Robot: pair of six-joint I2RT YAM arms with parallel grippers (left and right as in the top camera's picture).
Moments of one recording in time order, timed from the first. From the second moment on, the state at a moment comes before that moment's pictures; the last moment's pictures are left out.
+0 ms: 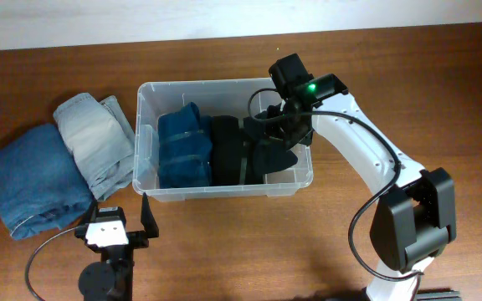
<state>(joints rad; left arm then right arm) 0.02 0.01 0.05 -0.15 -0.04 0.00 0.38 1.91 1.63 -1.04 -0.14 0.63</state>
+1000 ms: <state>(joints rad) 0.02 0.01 0.05 -0.15 -0.04 0.00 0.38 1.91 1.63 -1.07 -0.08 0.43</state>
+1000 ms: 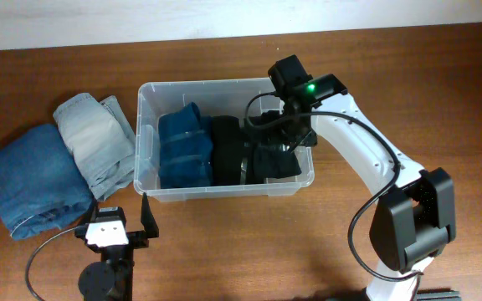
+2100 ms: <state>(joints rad) 0.02 0.01 0.05 -0.15 -0.04 0.00 0.45 1.91 1.74 -1.10 0.02 0.26</state>
